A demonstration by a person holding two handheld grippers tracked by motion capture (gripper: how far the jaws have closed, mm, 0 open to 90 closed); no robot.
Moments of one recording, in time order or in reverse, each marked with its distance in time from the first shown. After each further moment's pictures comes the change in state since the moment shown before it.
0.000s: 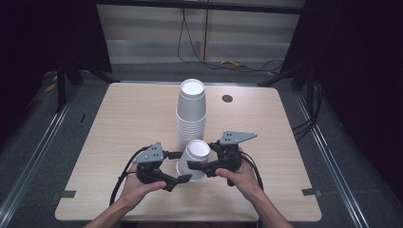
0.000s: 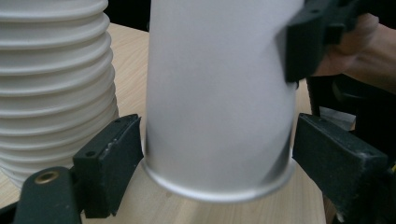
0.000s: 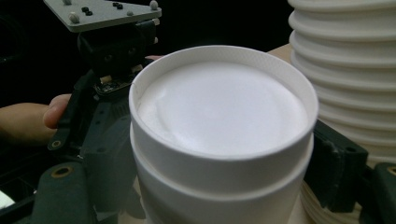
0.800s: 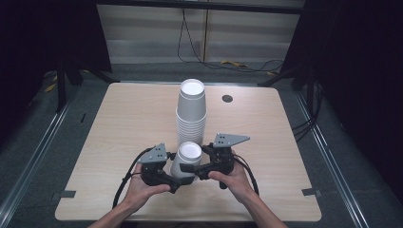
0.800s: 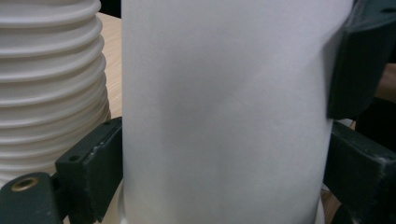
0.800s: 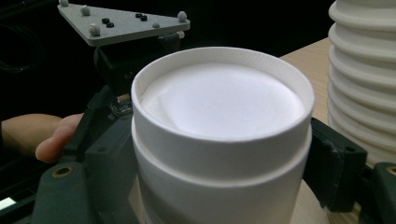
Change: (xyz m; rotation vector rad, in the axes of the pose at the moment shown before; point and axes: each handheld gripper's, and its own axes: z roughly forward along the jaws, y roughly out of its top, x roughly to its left) left arm -0.003 -0.004 0.009 0.007 -0.002 -0.026; right arm 0.007 -0.004 0.016 -0.034 0.044 0.016
